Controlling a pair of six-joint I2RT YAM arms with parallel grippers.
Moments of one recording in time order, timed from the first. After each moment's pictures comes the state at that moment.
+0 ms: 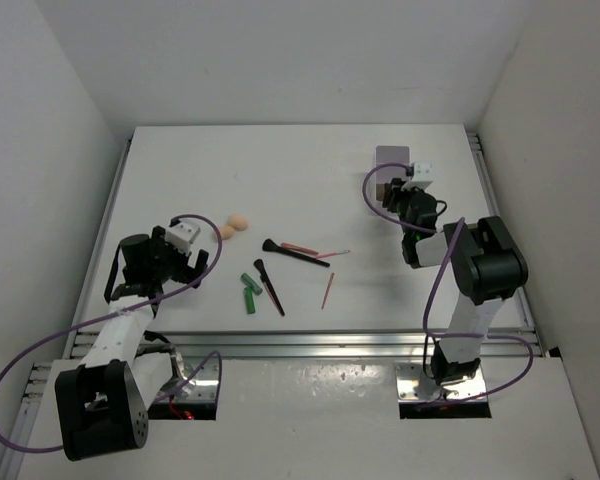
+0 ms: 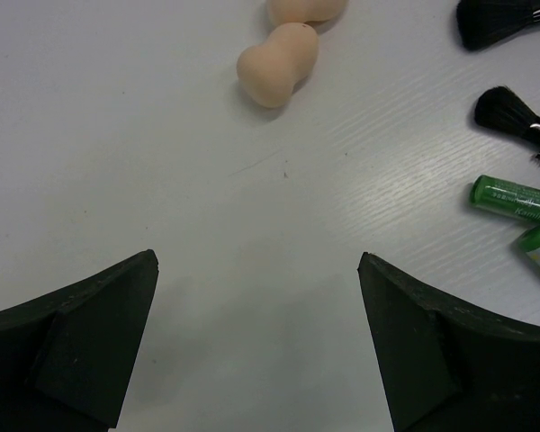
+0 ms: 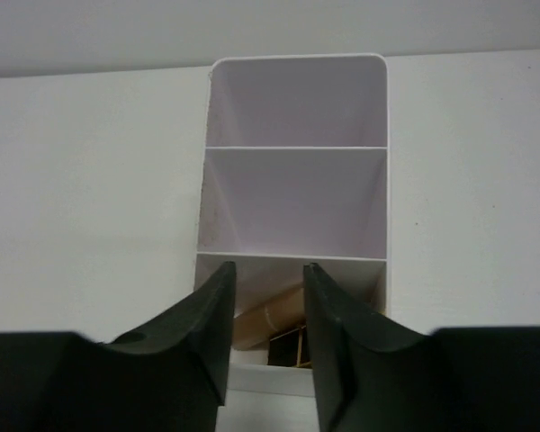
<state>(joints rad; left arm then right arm) 0.20 0.94 0.38 -0.03 0.47 0.49 0.15 1.87 0.65 1.16 0.09 0.09</state>
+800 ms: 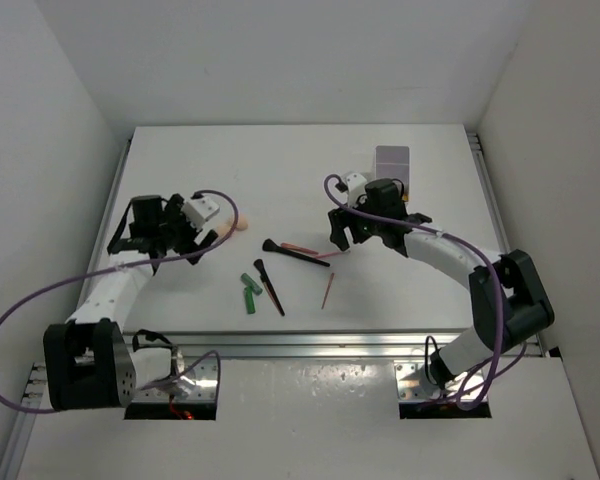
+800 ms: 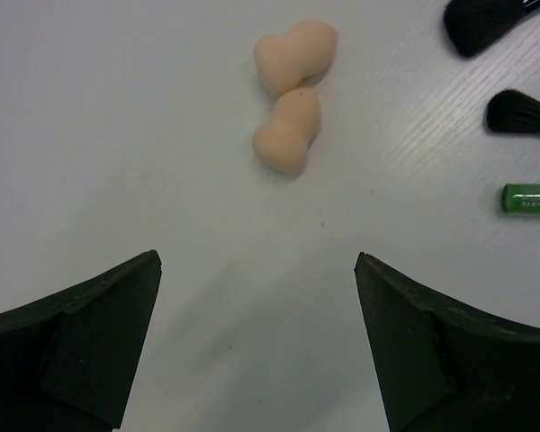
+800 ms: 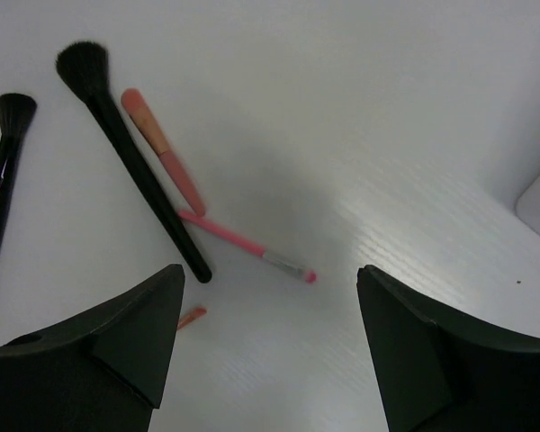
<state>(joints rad) 0.09 1.16 0.70 -0.25 0.43 0.73 0.44 1.55 0.90 -0.05 -0.22 -0.09</state>
